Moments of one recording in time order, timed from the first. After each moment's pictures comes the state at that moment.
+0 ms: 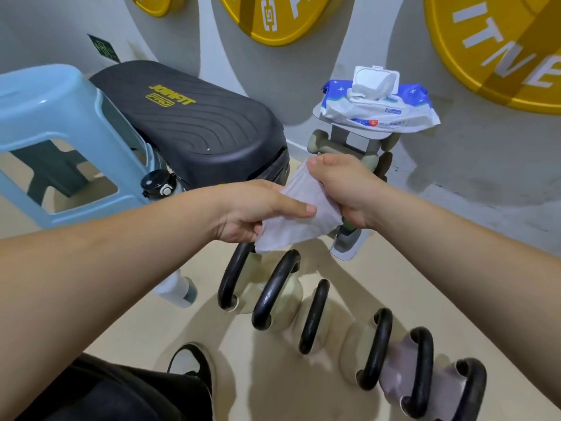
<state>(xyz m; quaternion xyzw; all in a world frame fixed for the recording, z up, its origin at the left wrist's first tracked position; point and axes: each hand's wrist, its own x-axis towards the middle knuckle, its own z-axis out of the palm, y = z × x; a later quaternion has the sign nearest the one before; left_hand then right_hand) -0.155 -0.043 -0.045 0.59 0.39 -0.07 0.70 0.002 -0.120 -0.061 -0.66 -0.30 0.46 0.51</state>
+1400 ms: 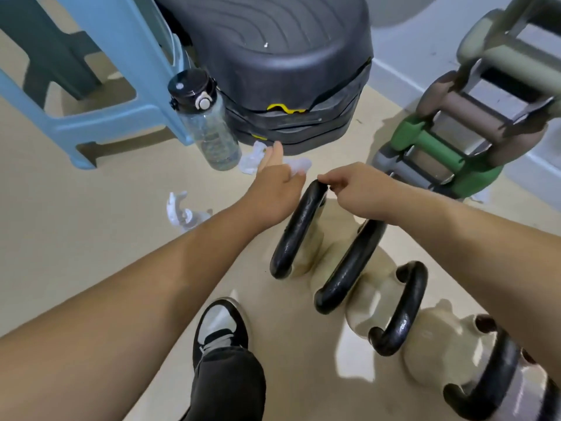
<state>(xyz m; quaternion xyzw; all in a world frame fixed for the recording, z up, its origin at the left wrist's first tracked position) -0.240 0.048 -0.247 0.80 0.43 0.06 0.41 -0.069 -0.020 -0.230 -0.76 -0.52 0.37 0.10</state>
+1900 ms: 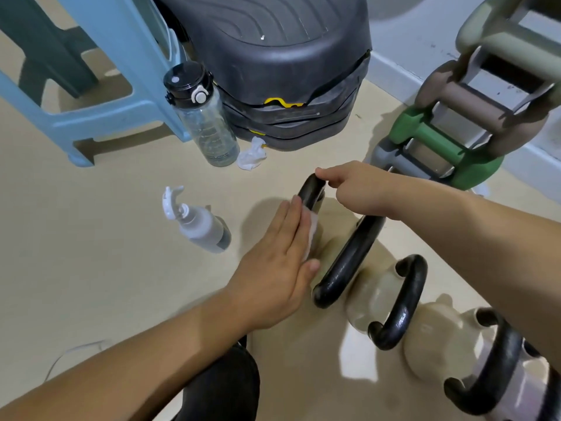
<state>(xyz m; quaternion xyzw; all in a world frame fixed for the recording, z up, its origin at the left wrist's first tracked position) -0.295 -0.056 -0.279 0.92 0.31 0.01 0.22 -0.070 -0.026 -0.221 -0.75 -0.50 0.43 0.09</state>
